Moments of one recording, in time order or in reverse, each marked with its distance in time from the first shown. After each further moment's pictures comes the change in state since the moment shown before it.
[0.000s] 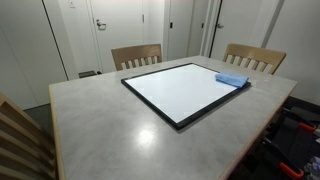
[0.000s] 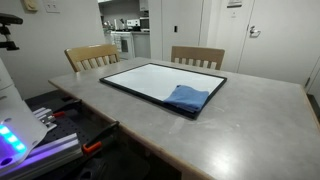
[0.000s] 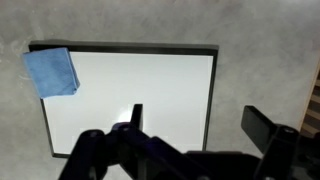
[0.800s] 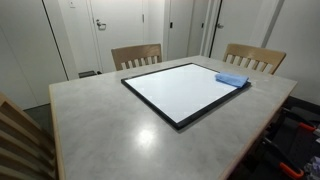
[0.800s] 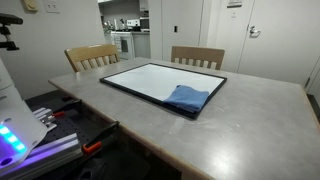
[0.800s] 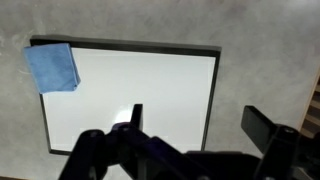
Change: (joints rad) arm 0.003 0.001 -0.018 -0.001 -0.008 -0.001 -0.051
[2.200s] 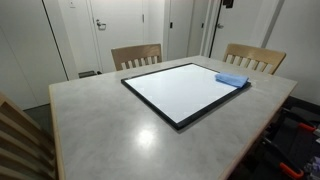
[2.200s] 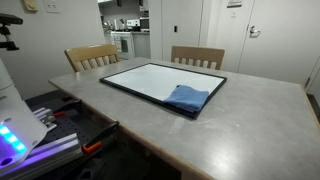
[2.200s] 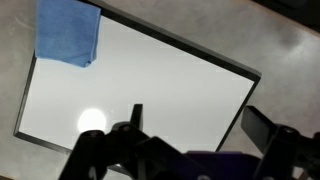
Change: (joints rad) arm -0.024 0.150 -0.288 -0.036 -0.046 0.123 -0.619
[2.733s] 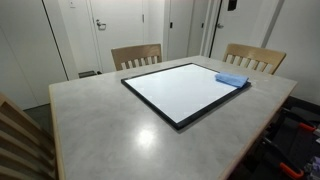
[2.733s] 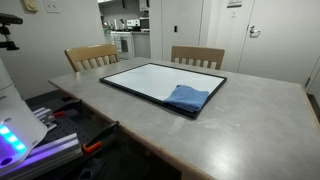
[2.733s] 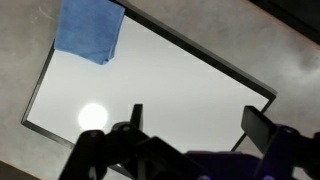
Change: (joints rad) arm -0.011 0.000 -0.035 -0.022 -0.066 0.032 -0.137
